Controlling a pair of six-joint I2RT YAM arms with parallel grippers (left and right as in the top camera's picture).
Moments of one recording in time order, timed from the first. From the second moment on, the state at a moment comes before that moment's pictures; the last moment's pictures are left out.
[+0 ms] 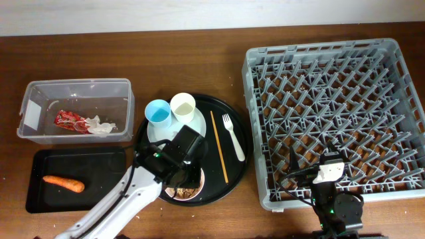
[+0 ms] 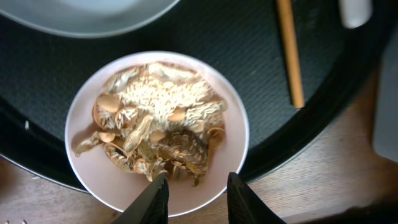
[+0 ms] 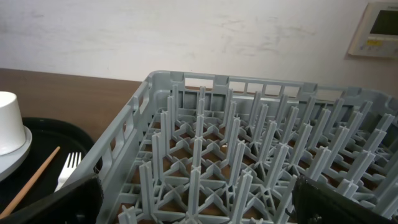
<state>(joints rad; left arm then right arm) -0.64 1.34 0.93 -0.96 0.03 -0.53 0.09 0.01 0.01 -0.08 0.00 -0.06</state>
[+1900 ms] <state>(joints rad) -0.71 1.40 0.81 -0.82 -0.17 -0.70 0.09 0.01 0.01 -0.08 0.00 -0.06</state>
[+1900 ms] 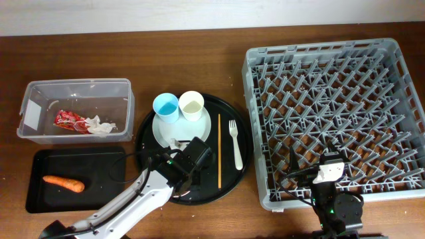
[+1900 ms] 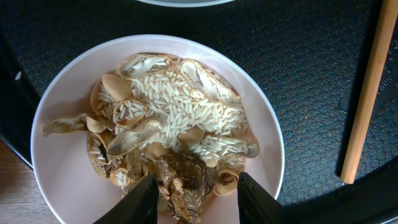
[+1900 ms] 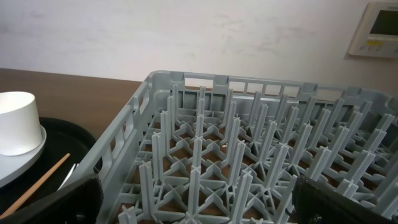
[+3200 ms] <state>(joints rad) -0.71 1.38 0.82 -0.82 -0.22 -0.73 0.09 0.01 0.01 -0.08 0.00 -0.06</state>
